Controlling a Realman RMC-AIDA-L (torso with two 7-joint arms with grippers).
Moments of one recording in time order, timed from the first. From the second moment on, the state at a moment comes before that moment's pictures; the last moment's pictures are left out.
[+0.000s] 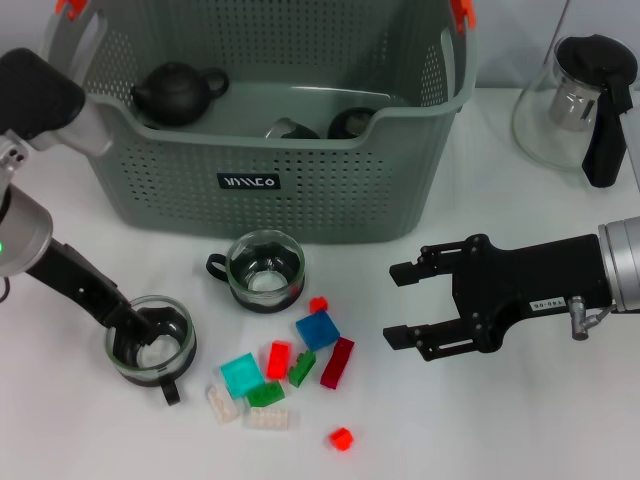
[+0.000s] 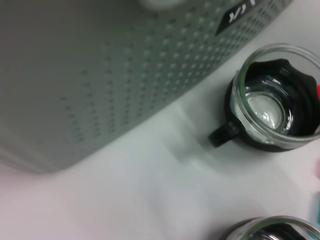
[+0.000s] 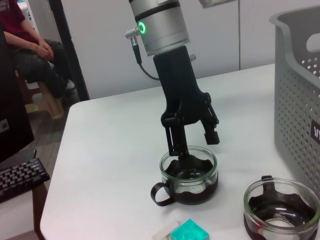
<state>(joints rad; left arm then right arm) -0.59 -2.16 0.97 1.27 2.86 1.66 -2.24 0.53 2.09 -1.14 -0.94 -1.96 -1.56 1.54</state>
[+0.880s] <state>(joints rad) -0.60 -2.16 1.02 1.19 2.85 1.60 -2.28 0.53 2.09 -1.13 -0.94 -1.96 -1.55 1.54</state>
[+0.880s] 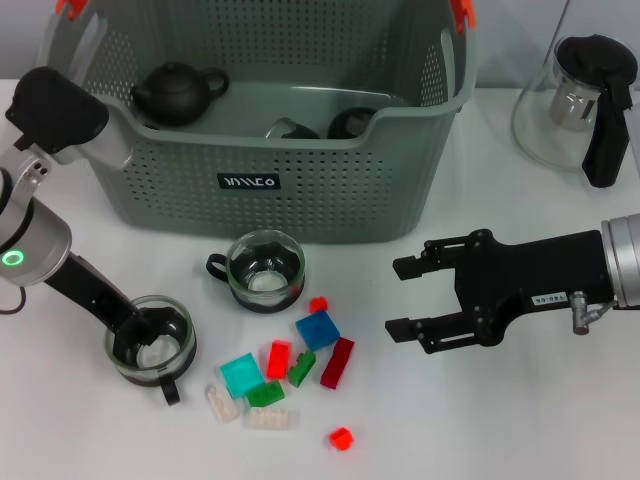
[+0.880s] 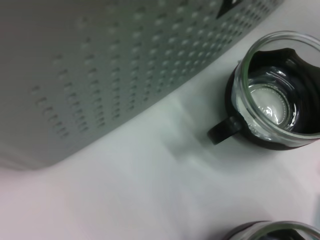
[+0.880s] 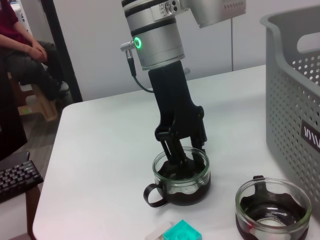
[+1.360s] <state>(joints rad) -0.60 -2.16 1.04 1.18 2.85 1.60 -2.28 0.53 2.09 -1.11 -0.94 -1.96 -1.56 1.54</state>
